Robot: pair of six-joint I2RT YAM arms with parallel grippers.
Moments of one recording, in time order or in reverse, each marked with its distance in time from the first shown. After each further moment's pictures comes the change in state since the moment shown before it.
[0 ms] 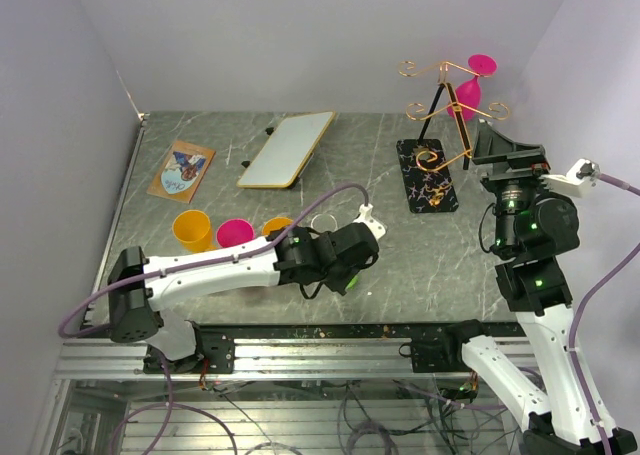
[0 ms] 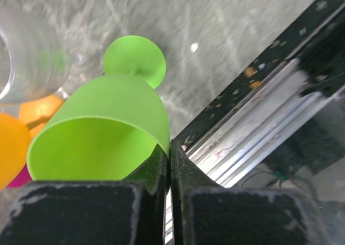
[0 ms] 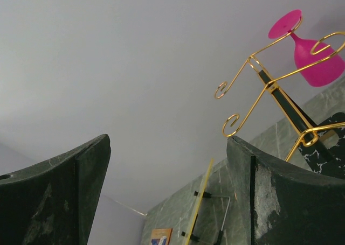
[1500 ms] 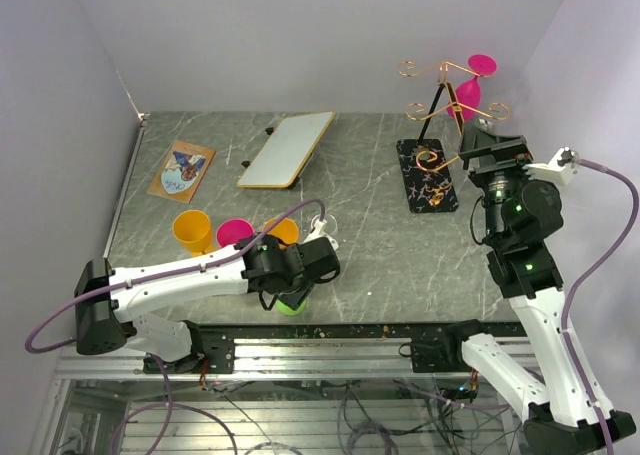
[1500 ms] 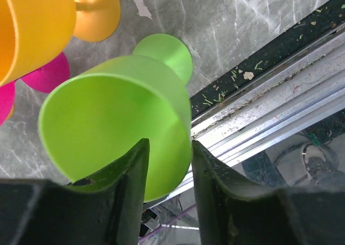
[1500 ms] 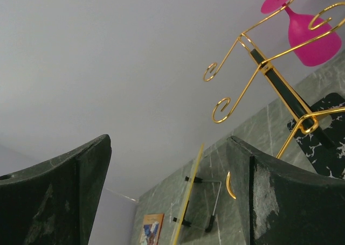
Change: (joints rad) left arm 0.037 -0.165 -0.205 -0.294 -0.033 -0.097; right arm 0.000 0.070 0.000 -0.019 -0.023 0.023
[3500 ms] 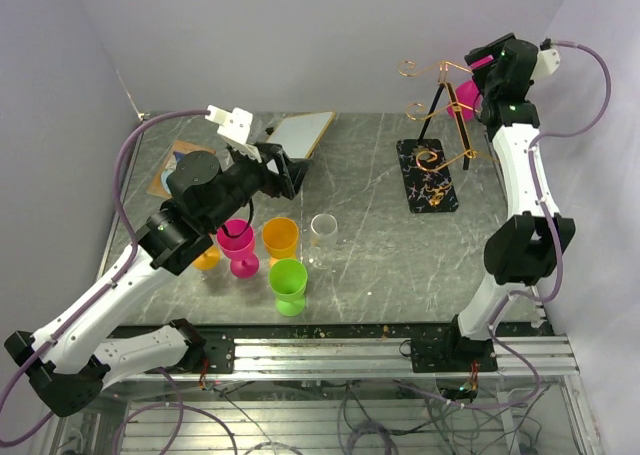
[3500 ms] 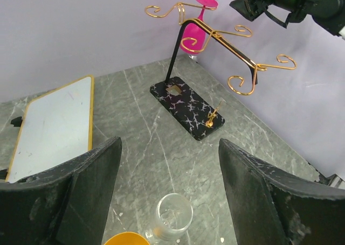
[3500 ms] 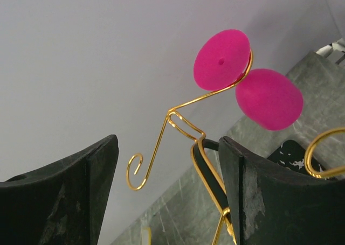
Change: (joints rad) left arm 0.497 -0.335 0.019 0.933 0.179 0.295; right arm -0.304 1.041 0.900 -0.206 -0.116 0.026
